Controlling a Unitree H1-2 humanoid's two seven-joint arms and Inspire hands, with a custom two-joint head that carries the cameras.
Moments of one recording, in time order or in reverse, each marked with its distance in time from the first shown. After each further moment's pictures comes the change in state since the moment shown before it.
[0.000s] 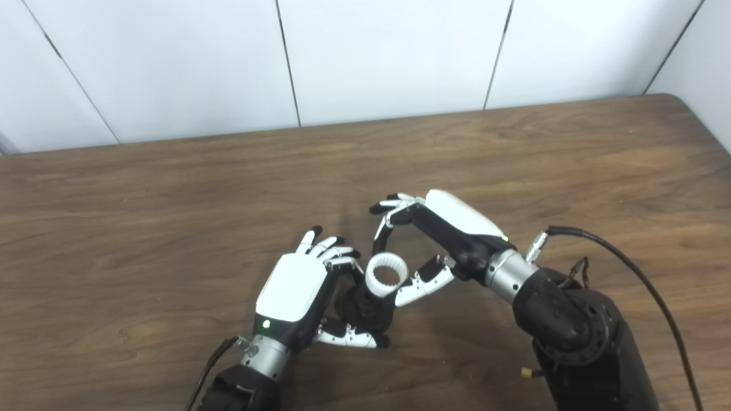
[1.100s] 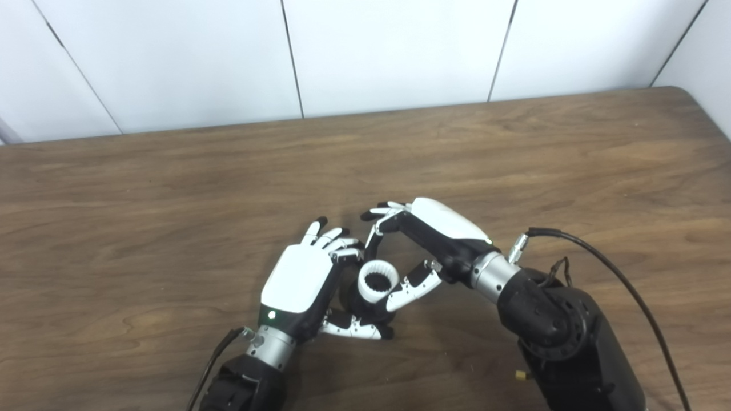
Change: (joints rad) left arm 0.000 -0.007 -0.005 0.000 0.009 0.001 0.002; right arm 0.000 -0.009 0.070 0.075 0.012 -0.010 -0.056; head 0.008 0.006
